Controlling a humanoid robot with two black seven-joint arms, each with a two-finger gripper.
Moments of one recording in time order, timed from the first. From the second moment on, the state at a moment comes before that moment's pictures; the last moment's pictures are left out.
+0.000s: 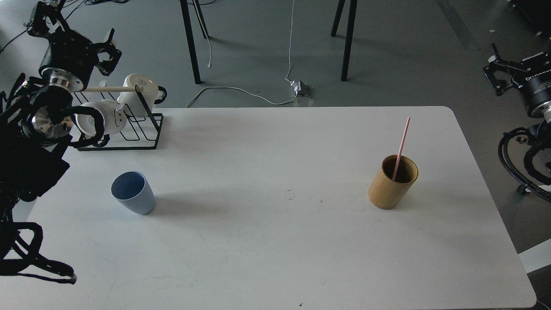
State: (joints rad) left arm -0.96 0.35 -0.67 -0.32 -0.24 -0.49 -0.30; right arm 0.64 -0.58 1.01 0.74 0.31 0.49 0.15
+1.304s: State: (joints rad) left arm -1.08 0.91 -0.65 -1.00 0.82 -0.49 -0.32; right arm 0.65 -0.58 1.02 0.76 0.29 0.49 0.16
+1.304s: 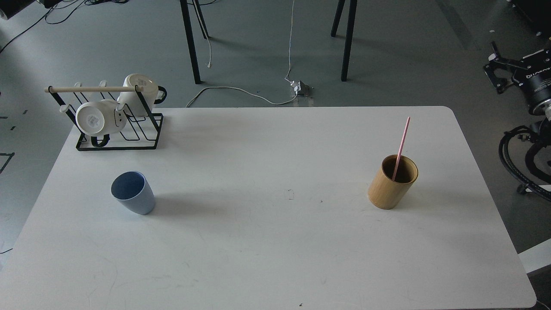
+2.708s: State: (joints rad) left arm -0.63 0.90 -0.34 -1.03 1.81 -0.10 -0.44; right arm 0.68 -0.58 1.02 0.75 0.29 0.49 0.17
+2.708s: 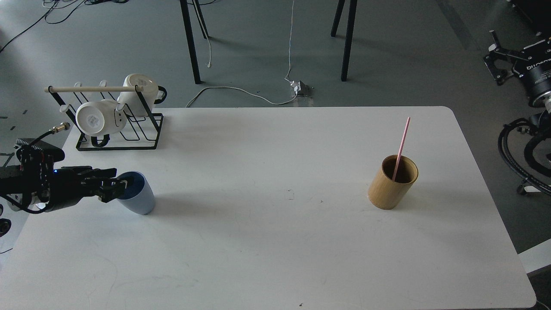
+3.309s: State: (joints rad) left arm -0.65 0.87 -0.34 -0.97 1.81 -0.11 -0.48; right arm 0.68 -0.59 1.02 0.75 0.29 0.49 0.17
